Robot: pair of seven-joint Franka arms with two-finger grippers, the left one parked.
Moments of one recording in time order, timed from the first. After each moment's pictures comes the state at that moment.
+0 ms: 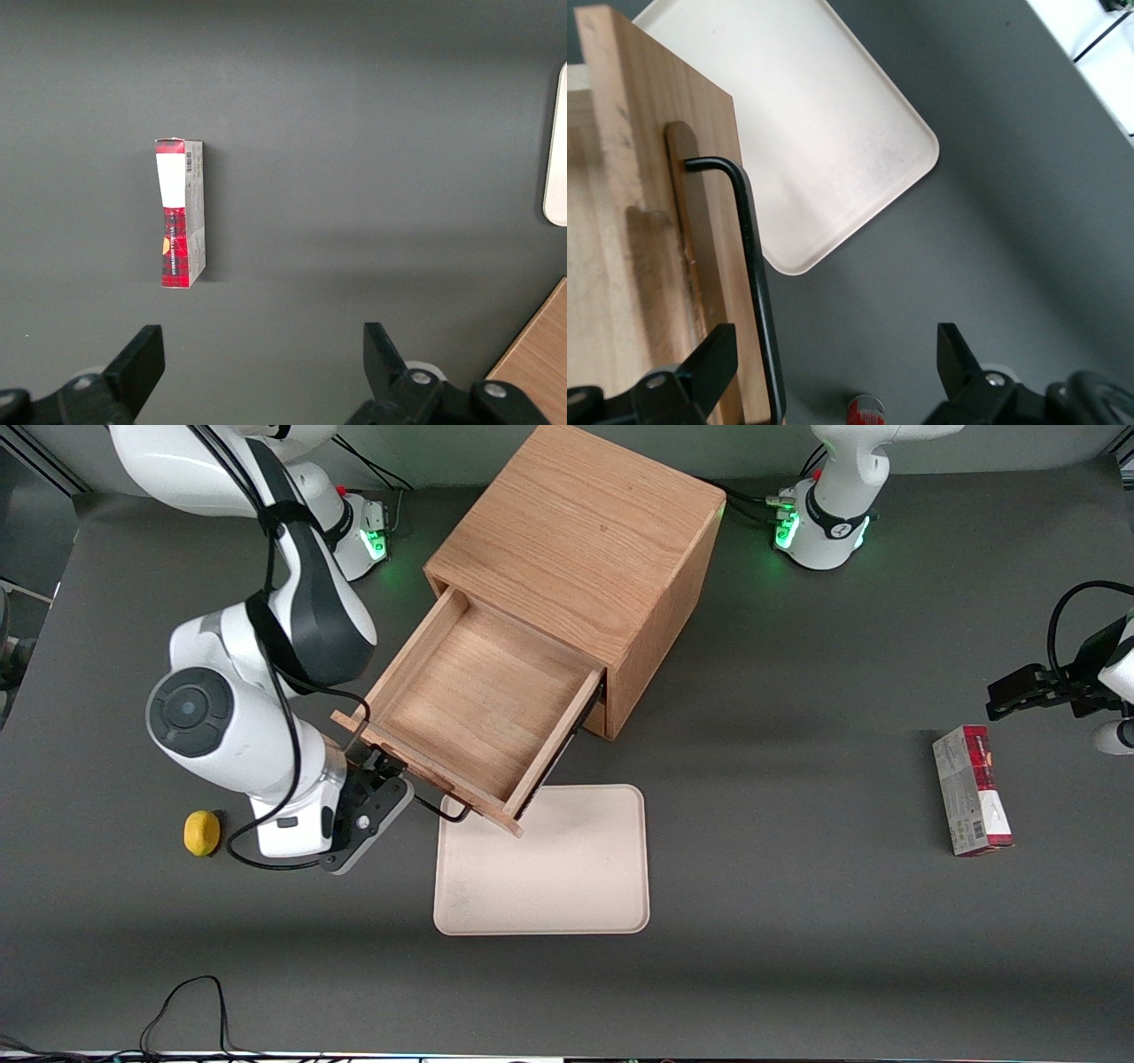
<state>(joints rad) 0.45 0.53 -0.16 -1.22 0.11 1.76 -0.57</state>
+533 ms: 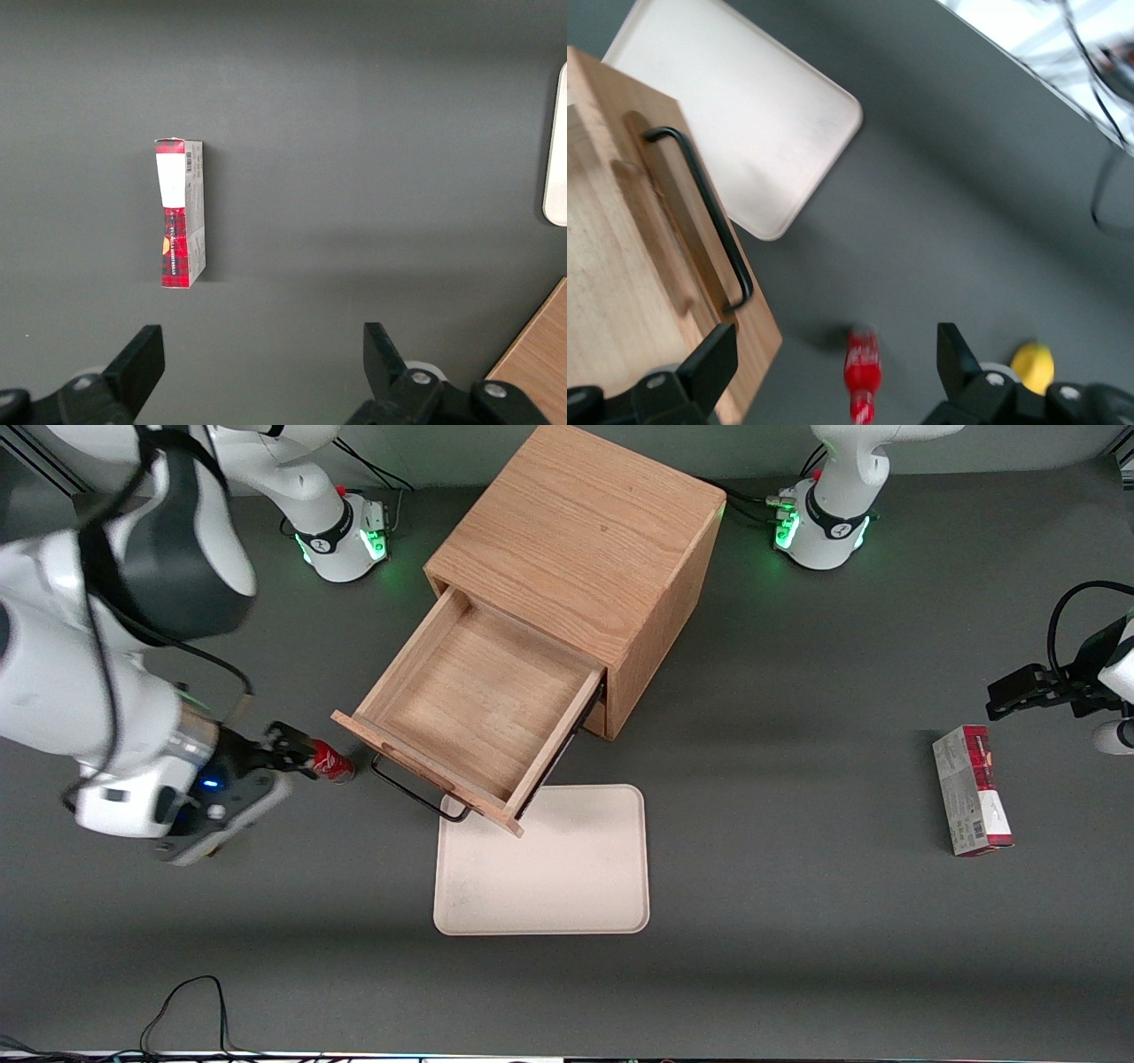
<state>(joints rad) 0.37 0.42 -0.23 -1.13 0.11 1.56 -0.36</state>
